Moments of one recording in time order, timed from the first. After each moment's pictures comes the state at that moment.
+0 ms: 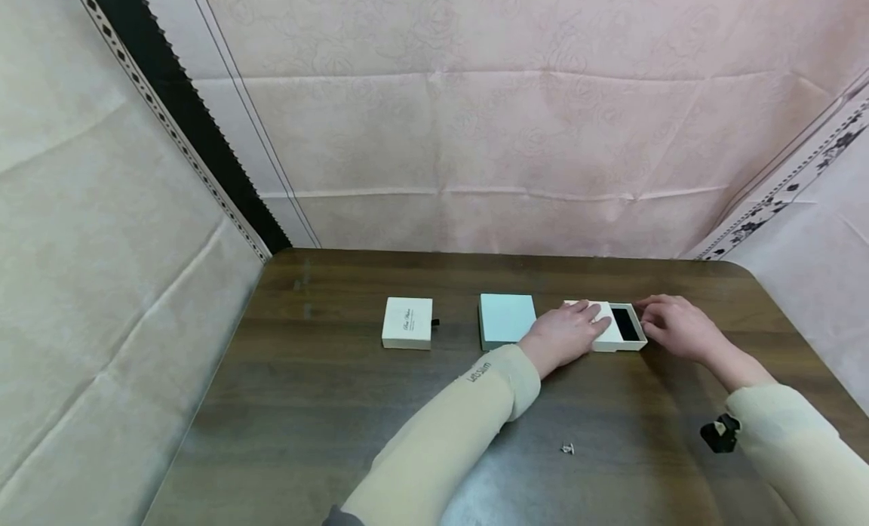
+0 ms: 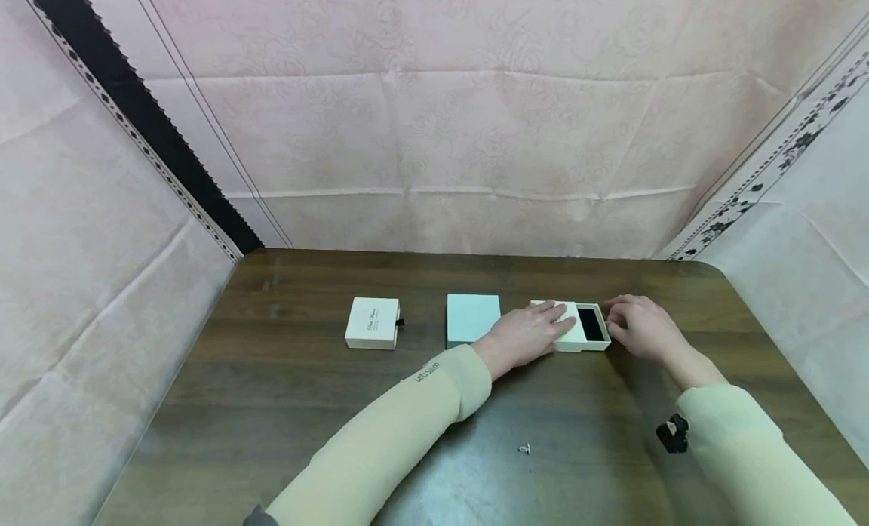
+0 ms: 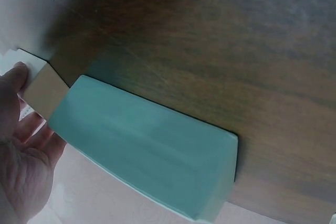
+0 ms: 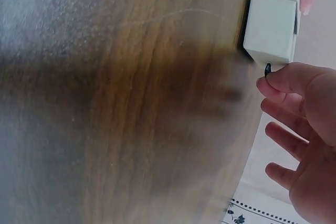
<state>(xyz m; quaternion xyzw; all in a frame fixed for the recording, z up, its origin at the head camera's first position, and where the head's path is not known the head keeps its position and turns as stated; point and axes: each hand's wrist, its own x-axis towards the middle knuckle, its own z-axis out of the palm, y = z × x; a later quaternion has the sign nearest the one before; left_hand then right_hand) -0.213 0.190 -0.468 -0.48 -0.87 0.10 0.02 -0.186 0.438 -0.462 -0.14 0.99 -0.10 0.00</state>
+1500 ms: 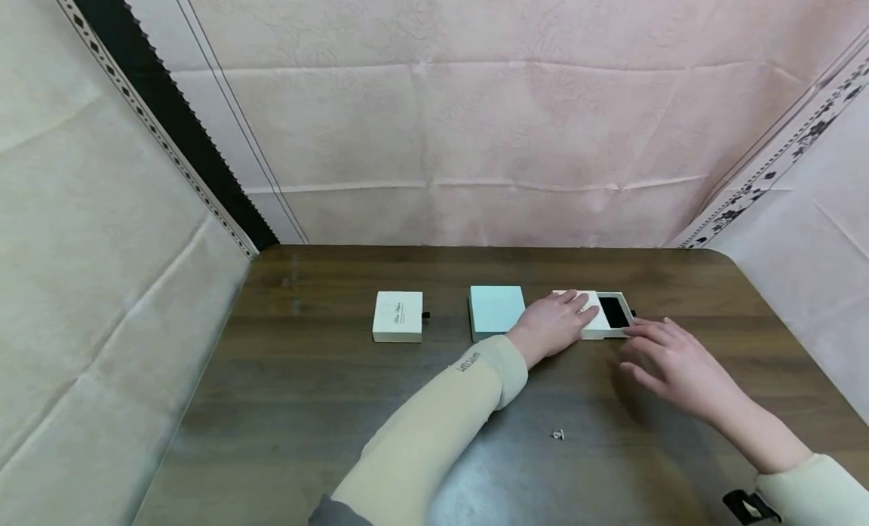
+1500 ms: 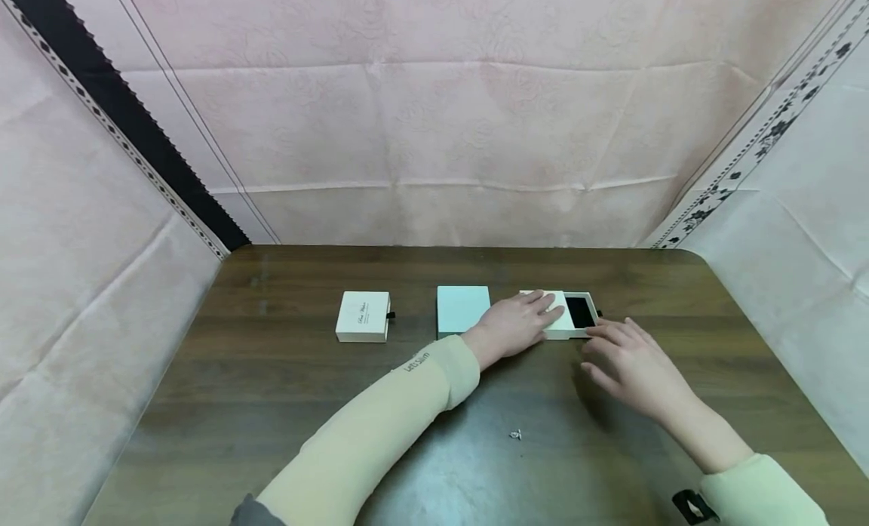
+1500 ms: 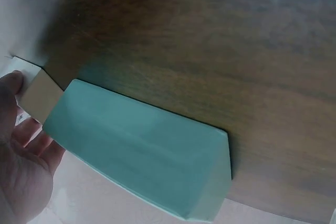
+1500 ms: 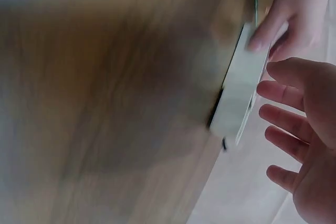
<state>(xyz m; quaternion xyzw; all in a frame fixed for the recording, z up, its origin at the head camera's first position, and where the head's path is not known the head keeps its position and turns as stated) -0.214 0.187 -0.474 -0.49 -0.86 0.12 0.05 -0.096 0.395 -0.462 -0.28 0.93 -0.09 -0.21</state>
